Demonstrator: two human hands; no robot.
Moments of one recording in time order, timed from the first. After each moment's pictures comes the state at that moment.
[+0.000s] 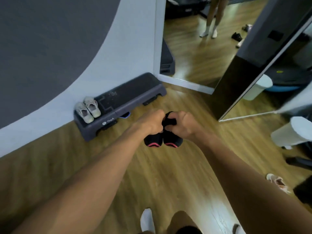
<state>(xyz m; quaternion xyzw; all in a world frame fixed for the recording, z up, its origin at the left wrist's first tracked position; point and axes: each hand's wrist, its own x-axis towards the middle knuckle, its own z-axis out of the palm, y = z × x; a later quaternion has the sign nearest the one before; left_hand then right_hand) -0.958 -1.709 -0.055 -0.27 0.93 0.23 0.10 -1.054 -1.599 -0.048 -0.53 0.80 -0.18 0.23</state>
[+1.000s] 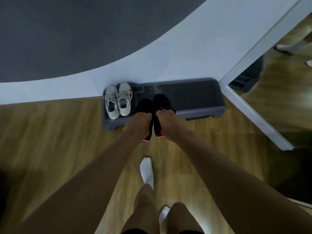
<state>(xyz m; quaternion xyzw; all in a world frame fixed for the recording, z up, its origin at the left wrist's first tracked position) -0.972 -2.135 -0.247 -0.53 0.81 0.24 0.11 -1.103 -2.112 -0.235 -0.75 0.62 0.03 0.21</state>
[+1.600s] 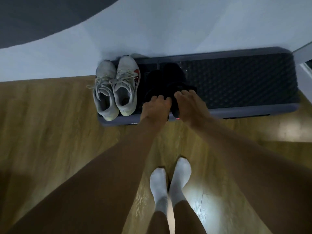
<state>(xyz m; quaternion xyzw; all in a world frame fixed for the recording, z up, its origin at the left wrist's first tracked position) -1.002 -2.317 -0.553 -0.57 0.79 0.19 0.15 -1.124 -2.309 -0.526 -0.73 0.64 0.05 0.23</state>
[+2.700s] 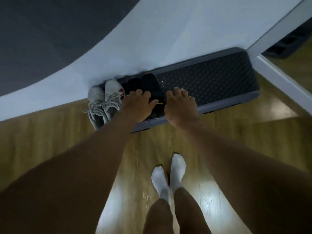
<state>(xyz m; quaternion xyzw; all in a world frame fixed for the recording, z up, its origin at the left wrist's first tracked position) -1.020 -2.358 -0.441 -0.53 0.81 0.21 0.14 -1.160 -2.300 -0.427 -0.63 0.74 0.08 0.22</state>
